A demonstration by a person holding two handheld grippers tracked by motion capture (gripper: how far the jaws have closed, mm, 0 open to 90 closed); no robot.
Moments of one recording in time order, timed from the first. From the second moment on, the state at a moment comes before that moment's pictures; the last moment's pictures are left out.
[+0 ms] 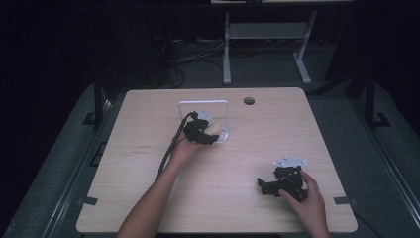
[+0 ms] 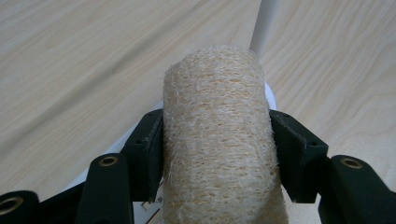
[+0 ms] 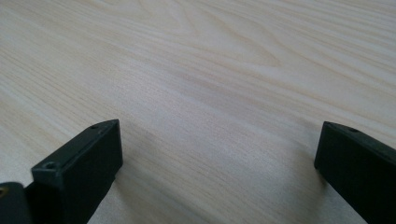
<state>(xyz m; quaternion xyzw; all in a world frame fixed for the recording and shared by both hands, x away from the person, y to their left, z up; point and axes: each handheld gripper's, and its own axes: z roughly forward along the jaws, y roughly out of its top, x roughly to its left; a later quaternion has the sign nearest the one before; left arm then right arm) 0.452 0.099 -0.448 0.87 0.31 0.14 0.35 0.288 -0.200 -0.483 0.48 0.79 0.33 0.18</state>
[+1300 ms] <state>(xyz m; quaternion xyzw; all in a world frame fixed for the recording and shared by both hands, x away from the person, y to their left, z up) 0.437 0.112 -0.423 0.86 0.32 0.14 0.38 0.288 -0.200 -0.483 0.48 0.79 0.33 0.18</state>
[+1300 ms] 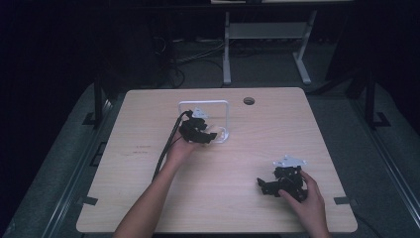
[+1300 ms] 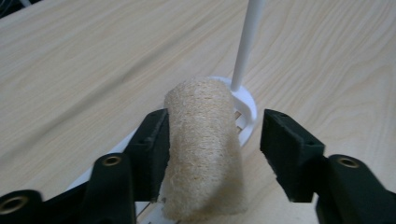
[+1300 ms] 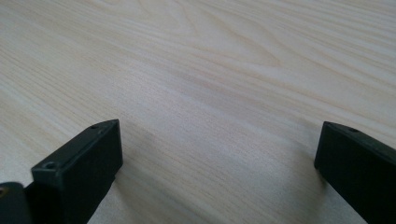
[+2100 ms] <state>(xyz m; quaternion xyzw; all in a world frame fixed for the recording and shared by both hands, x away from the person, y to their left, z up) 0.403 0.105 -0.443 0.87 0.29 0.07 0.38 0.288 -0.200 -0.483 0.48 0.79 0.33 0.18</state>
